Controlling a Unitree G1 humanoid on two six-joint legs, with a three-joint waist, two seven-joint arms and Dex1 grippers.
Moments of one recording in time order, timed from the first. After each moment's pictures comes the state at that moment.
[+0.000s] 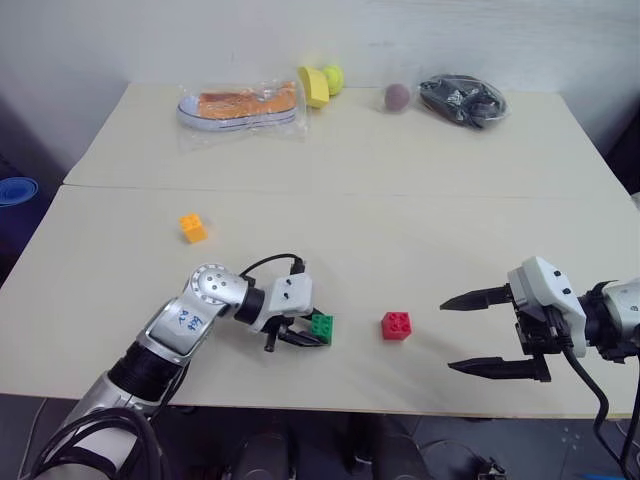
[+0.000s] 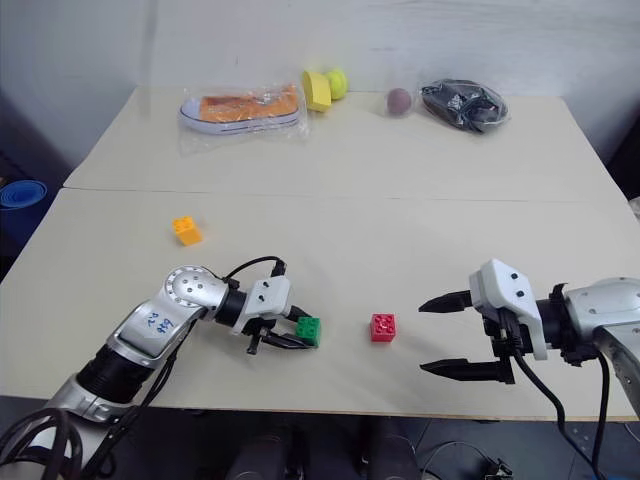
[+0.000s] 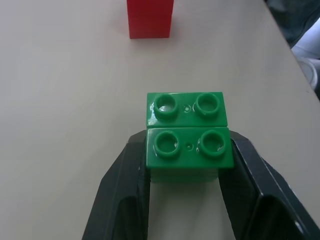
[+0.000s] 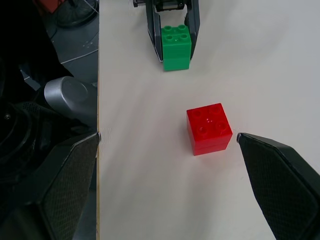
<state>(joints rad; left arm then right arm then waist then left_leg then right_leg) -0.54 0.60 -0.40 -0.10 -0.14 0.40 -1.15 -0.07 -1.08 -0.24 -0.44 0.63 0.58 1.34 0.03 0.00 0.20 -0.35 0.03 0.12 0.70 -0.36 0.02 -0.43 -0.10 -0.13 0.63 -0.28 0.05</state>
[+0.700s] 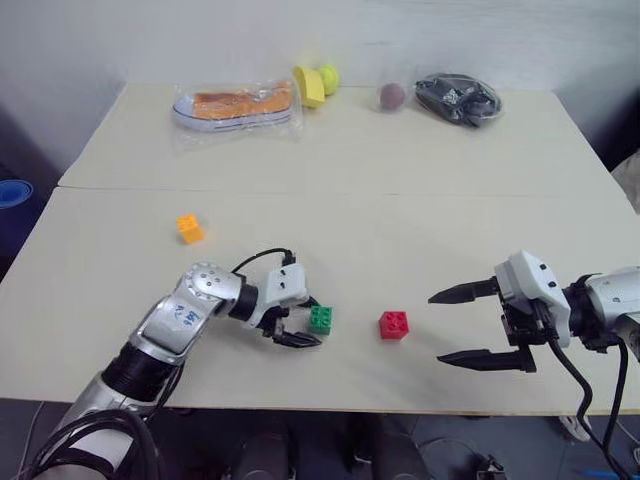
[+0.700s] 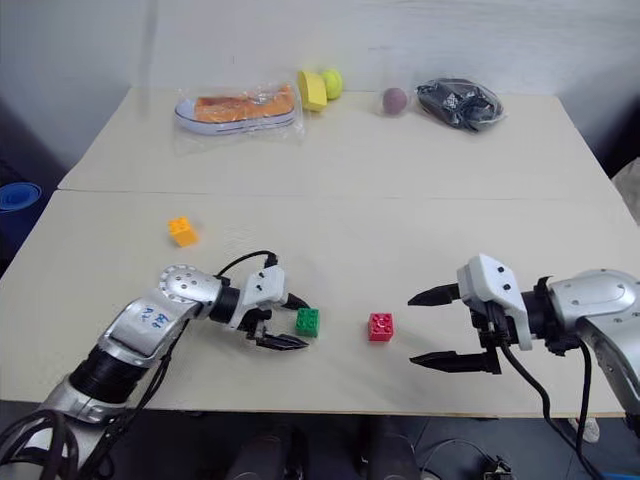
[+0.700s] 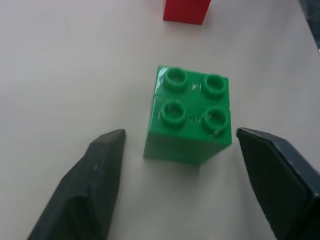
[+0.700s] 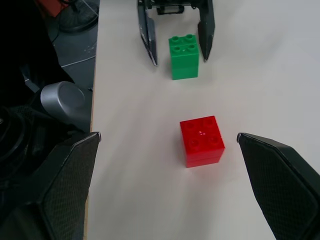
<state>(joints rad) -0.48 0.67 -0.29 -0.19 -0.19 0.61 -1.10 -0.19 -1.05 -0.14 -0.38 0.61 0.54 1.34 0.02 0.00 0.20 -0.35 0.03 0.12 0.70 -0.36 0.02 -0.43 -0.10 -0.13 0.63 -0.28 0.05</state>
